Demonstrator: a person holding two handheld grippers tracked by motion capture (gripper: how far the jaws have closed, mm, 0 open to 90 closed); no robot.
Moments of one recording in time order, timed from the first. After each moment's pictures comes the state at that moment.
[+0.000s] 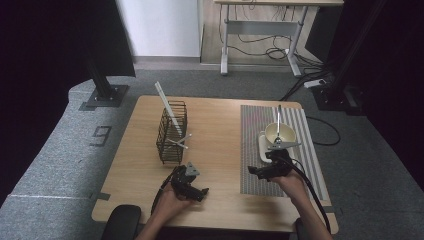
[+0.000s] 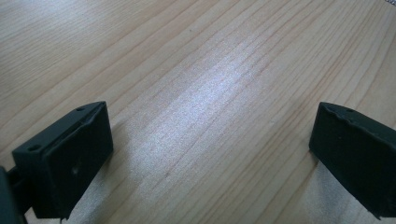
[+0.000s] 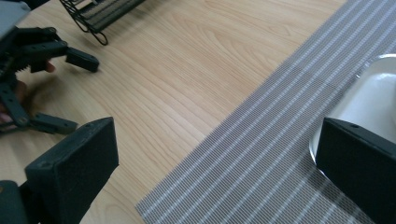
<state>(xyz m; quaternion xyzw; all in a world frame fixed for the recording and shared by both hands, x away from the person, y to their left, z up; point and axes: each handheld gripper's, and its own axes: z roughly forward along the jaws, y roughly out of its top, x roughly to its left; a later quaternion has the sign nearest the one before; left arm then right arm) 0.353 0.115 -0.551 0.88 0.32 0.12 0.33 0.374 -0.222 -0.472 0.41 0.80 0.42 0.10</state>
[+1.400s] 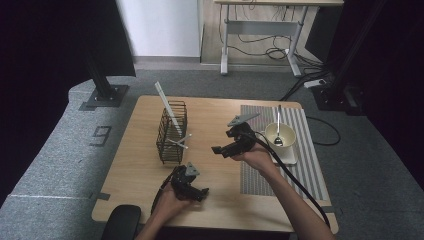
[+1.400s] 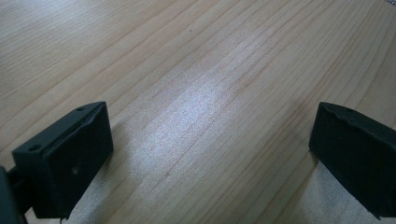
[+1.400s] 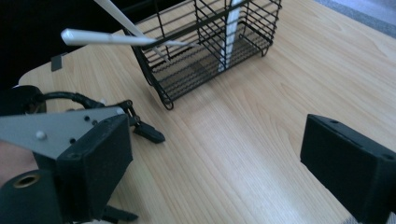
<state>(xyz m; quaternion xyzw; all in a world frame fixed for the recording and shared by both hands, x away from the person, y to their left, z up) 0.353 0.115 -0.551 0.88 0.32 0.12 0.33 0.420 -0.111 -0.404 0.29 0.85 0.44 0.08</state>
